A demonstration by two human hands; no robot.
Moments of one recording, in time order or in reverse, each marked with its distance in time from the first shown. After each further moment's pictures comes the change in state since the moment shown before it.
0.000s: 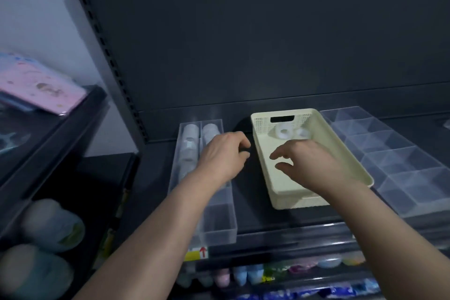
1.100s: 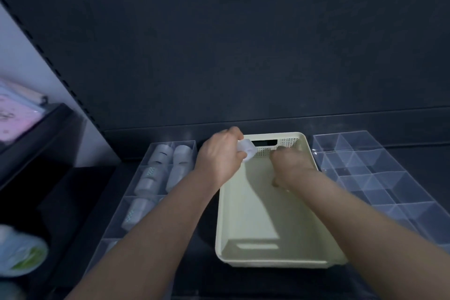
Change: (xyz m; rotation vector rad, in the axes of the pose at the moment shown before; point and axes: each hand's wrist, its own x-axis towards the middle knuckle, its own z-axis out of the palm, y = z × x) left_hand 0.121 0.048 0.061 0.198 0.066 -0.110; right_hand 0.128 0.106 0.031 -0.277 -0.276 -0.008
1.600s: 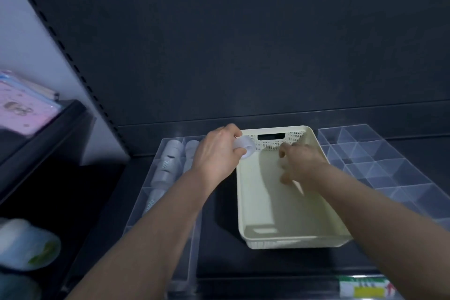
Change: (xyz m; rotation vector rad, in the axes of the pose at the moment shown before) left_hand -0.032 -0.023 -0.025 -0.099 0.059 0.009; right_hand -0.010 0.003 0.012 -0.010 0.059 -0.002
